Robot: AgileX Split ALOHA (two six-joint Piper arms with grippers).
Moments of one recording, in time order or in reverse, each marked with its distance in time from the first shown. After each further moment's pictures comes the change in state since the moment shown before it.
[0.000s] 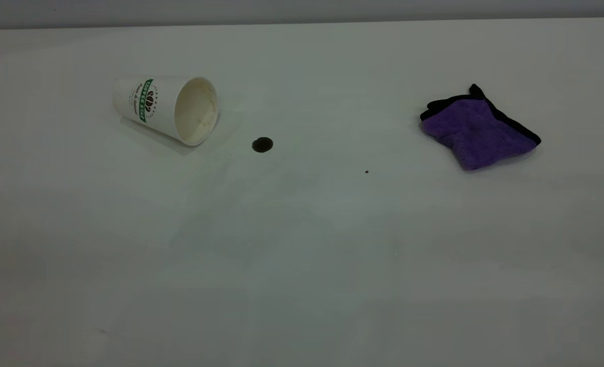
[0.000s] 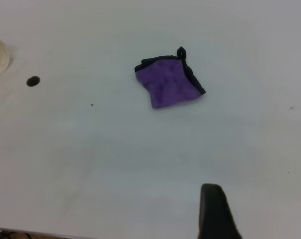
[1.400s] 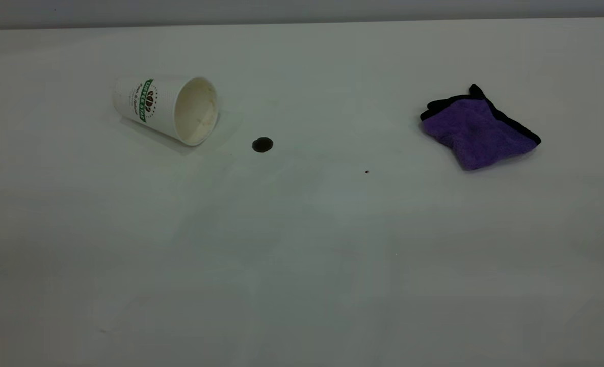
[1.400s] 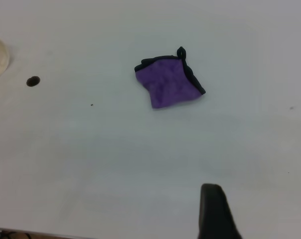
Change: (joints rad) left arm 0.000 0.019 -0.023 -0.007 -0.023 -0.044; right arm 0.000 0.000 0.000 0.000 0.000 0.000
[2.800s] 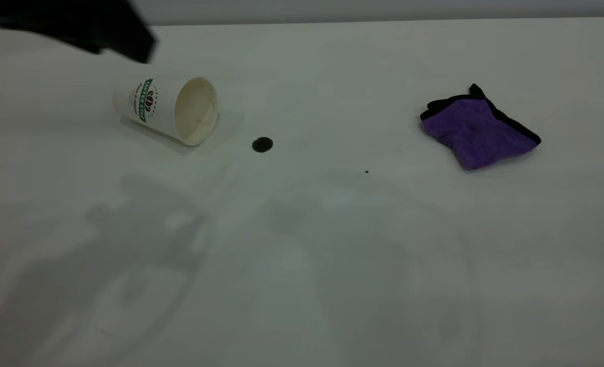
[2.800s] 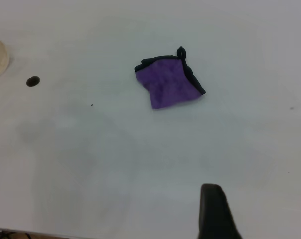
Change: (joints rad) left arm -0.396 1.571 -0.309 -0.425 -0.836 0.481; right arm 0.000 0.000 0.000 0.000 0.000 0.000
